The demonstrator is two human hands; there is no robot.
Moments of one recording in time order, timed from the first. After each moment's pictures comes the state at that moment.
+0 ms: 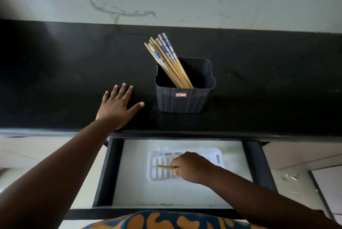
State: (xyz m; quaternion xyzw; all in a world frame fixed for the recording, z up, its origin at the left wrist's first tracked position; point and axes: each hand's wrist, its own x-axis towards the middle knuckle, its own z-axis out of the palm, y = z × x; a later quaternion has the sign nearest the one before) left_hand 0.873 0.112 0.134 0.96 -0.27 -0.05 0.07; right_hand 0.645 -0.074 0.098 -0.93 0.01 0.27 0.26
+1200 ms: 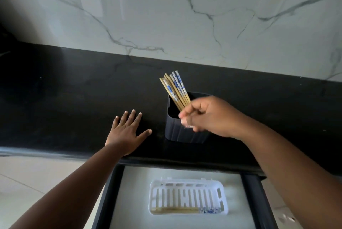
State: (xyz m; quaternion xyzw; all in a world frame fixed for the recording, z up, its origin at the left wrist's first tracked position) left_hand 0.870 0.112 0.136 0.95 -0.28 -0.05 0.08; right_hand 0.723 -0.104 0.324 -0.90 0.07 0.06 0.43
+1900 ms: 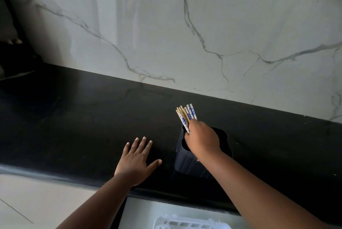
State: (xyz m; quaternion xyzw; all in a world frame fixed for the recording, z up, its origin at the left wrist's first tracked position) left_hand 0.875 0.112 0.122 0.96 -0.27 -0.02 0.12; right_hand 0.807 -0.072 0.276 -0.97 0.20 -0.10 0.05
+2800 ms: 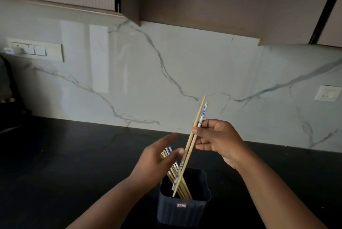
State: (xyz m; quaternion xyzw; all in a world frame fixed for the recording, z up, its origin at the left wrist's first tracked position) left_hand 0.831 0.042 0.340 0.74 -0.38 0.00 0.56; right_hand 0.747 -0.134 0.427 -0.77 0.09 -0.16 0.61
